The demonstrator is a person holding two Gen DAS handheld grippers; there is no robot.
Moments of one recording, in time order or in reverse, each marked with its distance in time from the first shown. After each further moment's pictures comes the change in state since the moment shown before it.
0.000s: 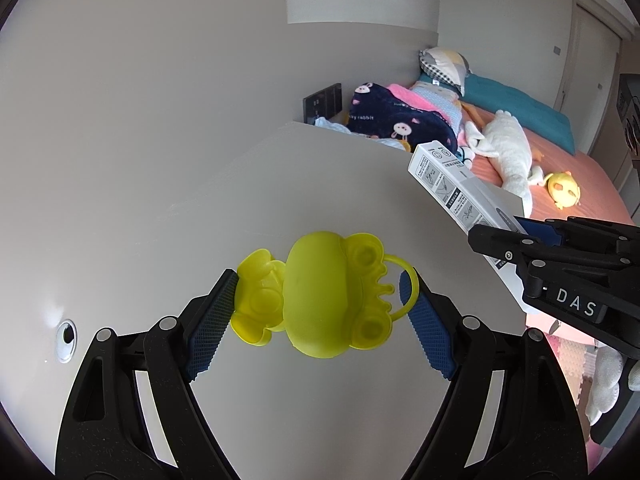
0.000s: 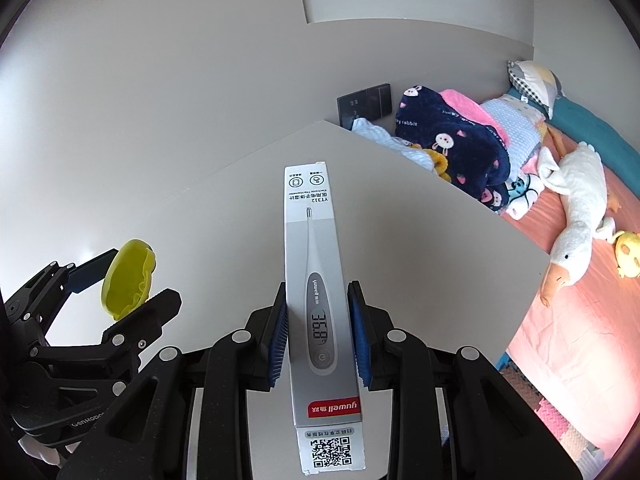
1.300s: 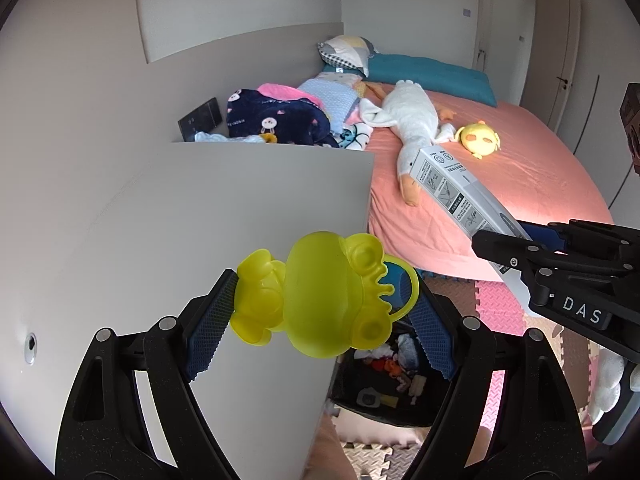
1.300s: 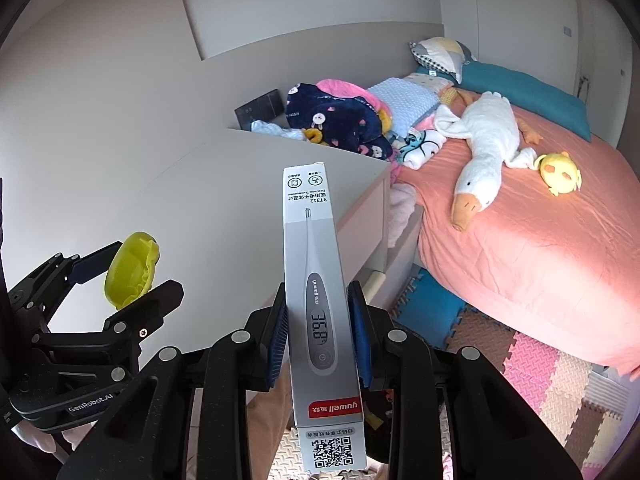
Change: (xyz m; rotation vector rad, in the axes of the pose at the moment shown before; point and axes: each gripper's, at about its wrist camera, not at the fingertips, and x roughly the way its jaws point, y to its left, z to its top) left arm -0.049 -0.162 -0.045 0.230 -0.015 -0.189; right arm -0.131 -0.110 -0.133 0.220 -0.065 -0.151
